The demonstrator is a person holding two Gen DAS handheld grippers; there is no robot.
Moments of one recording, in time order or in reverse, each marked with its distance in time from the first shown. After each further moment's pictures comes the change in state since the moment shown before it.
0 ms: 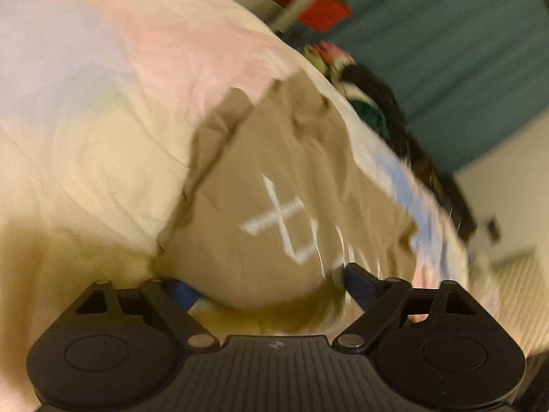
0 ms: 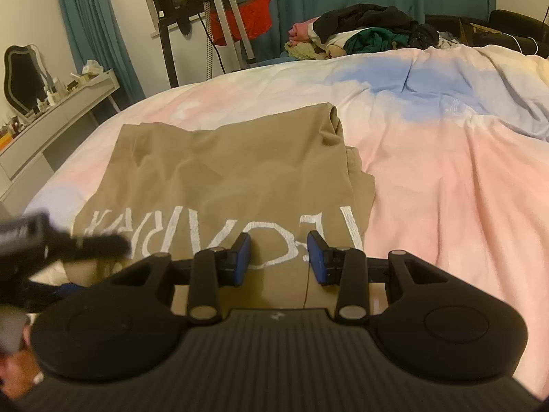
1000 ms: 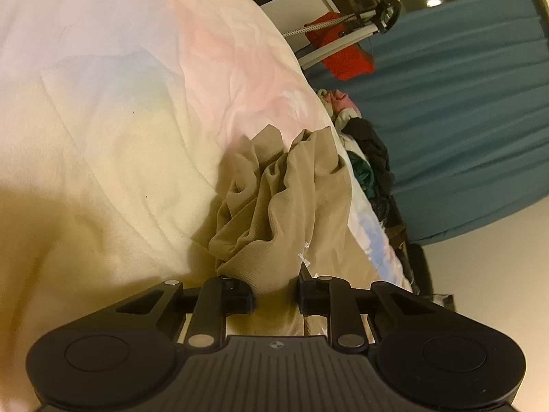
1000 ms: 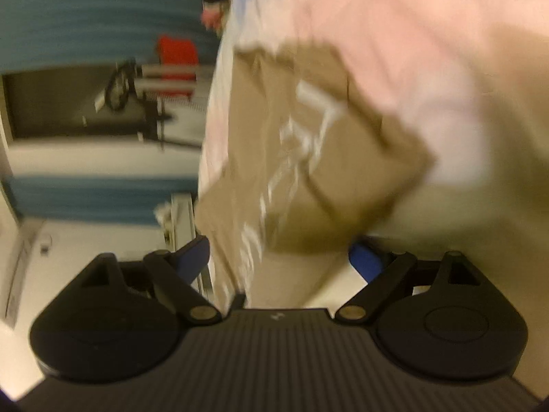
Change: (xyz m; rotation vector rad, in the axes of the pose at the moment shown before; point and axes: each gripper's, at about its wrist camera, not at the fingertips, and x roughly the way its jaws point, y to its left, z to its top) left arm -0.010 0.033 0.008 -0.245 -0.093 -0.124; right arm 0.018 -0.066 -0.041 1.069 0.085 0.420
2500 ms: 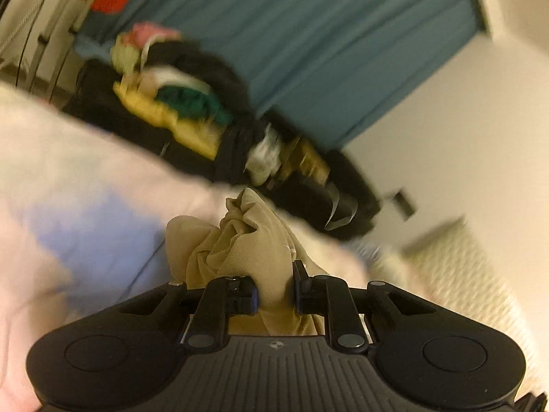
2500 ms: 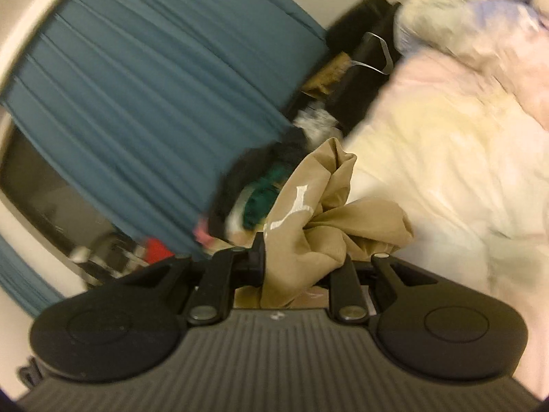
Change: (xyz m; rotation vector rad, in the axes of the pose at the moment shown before) left arm 0.332 -0.362 -0.094 0.519 0.232 -0.185; right arm -0.127 0.073 0.330 -0.370 -0.596 -0.178
